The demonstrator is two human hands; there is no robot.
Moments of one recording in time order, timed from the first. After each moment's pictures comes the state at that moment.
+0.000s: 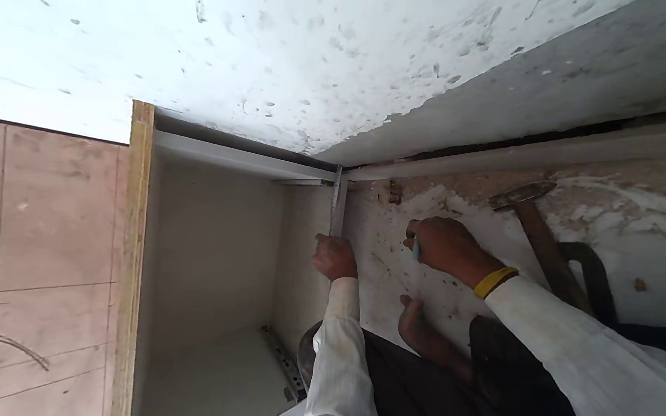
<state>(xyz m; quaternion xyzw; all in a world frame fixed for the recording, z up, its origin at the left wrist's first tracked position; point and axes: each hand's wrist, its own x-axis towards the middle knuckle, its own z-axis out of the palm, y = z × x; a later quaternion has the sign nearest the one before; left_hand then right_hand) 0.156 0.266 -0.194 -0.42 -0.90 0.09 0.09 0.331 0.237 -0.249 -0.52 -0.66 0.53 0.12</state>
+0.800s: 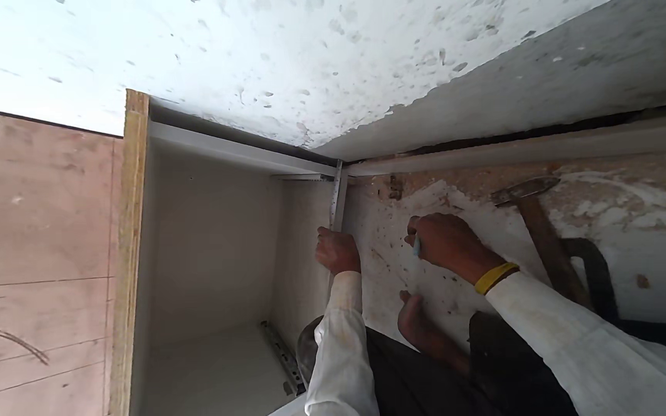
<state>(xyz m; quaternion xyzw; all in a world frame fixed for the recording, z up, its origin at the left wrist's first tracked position) 0.156 0.269 -0.201 -0.44 -0.88 0.15 0.10 0.329 0.238 -0.252 -0.51 -0.67 0.52 0.11</state>
